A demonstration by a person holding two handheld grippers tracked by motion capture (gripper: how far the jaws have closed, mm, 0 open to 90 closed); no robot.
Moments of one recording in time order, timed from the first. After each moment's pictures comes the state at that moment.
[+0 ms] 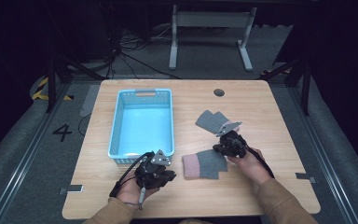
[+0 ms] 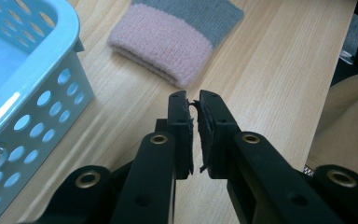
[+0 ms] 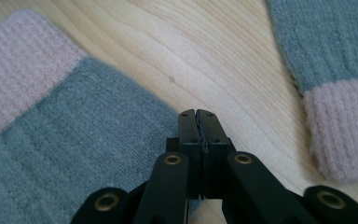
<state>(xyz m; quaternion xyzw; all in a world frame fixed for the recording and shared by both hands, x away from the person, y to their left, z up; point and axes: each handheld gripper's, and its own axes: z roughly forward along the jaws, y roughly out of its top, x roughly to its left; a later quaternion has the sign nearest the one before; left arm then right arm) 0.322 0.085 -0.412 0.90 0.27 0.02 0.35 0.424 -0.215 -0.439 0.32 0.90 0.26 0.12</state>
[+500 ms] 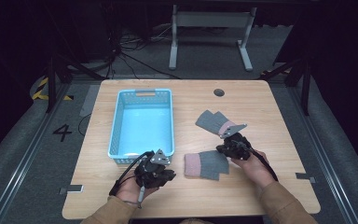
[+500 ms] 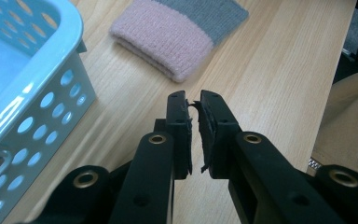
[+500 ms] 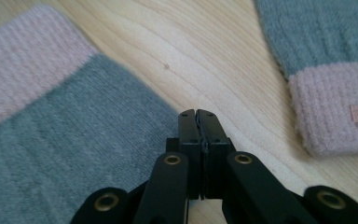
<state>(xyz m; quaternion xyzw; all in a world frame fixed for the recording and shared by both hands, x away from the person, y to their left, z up) 0.325 0.085 -0.413 0.90 0.26 0.01 0.35 0.414 -0.225 -0.435 0.32 0.90 0.27 0.14</state>
